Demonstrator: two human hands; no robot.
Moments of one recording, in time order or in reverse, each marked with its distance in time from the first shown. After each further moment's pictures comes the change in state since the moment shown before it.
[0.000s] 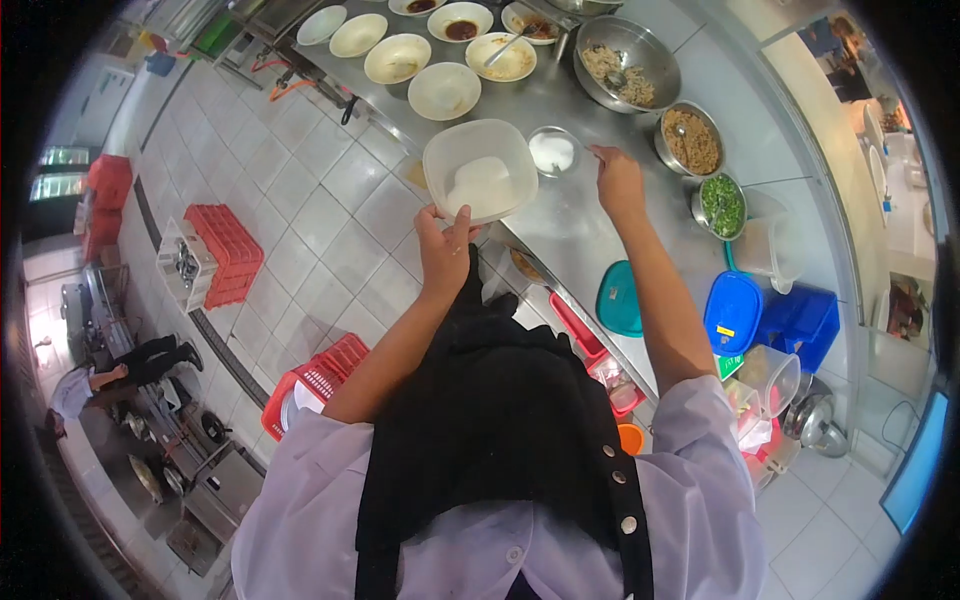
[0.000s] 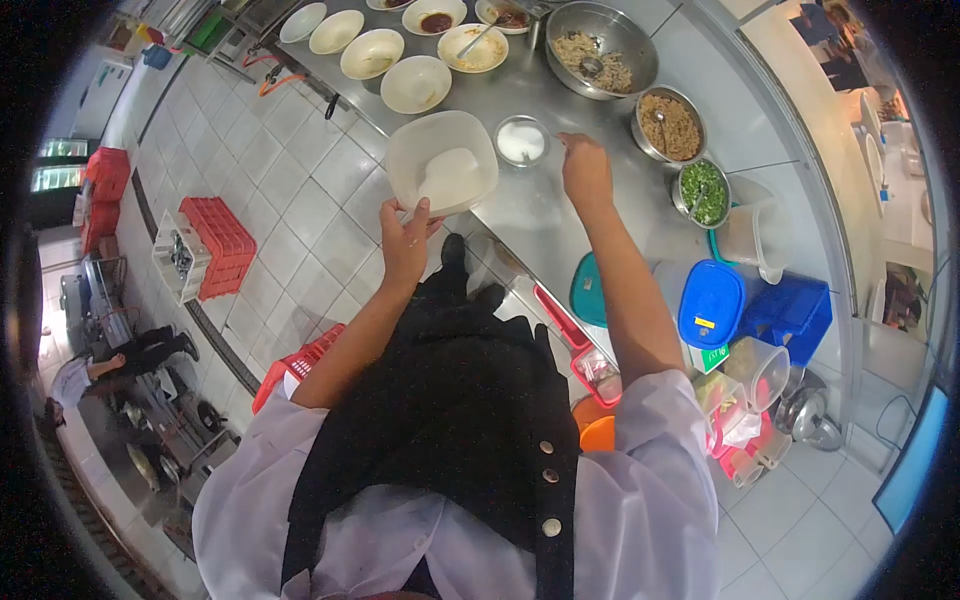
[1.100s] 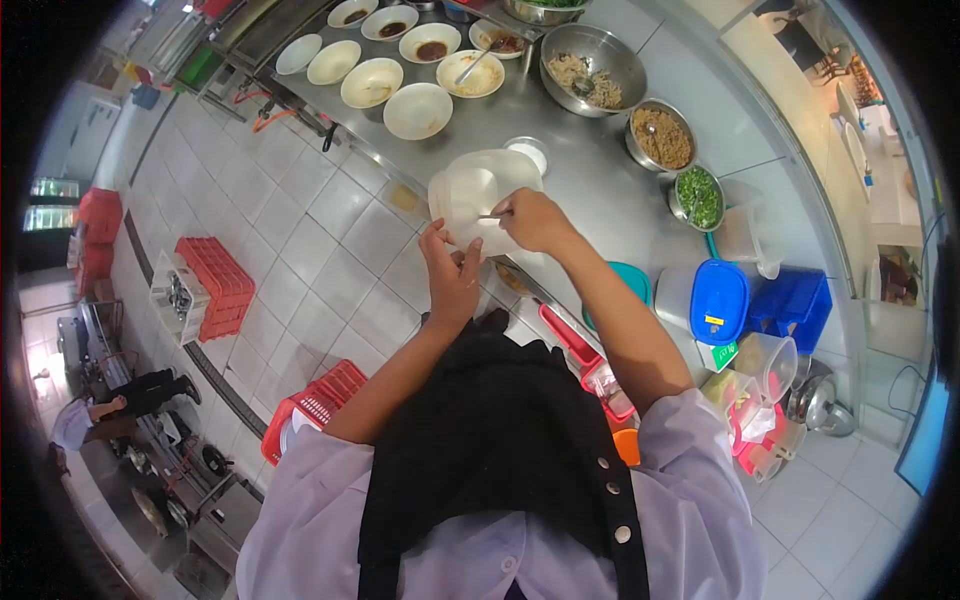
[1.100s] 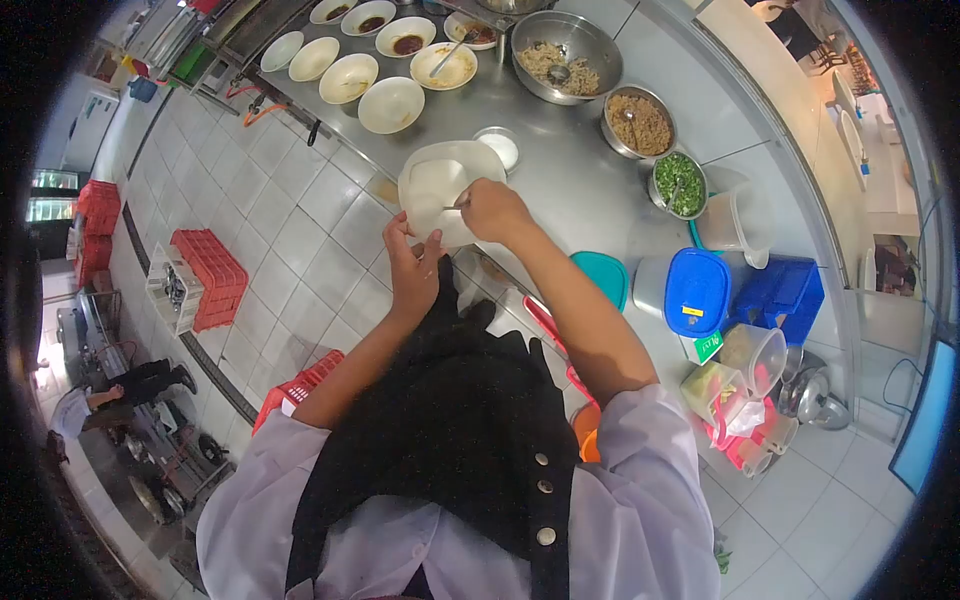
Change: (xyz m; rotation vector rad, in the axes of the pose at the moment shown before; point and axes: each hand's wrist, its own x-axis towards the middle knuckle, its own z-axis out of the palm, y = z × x) left_hand -0.033 0.007 0.026 0.214 -0.120 0.250; right_hand -0.031 -0.113 -0.005 0.282 -0.616 0.135
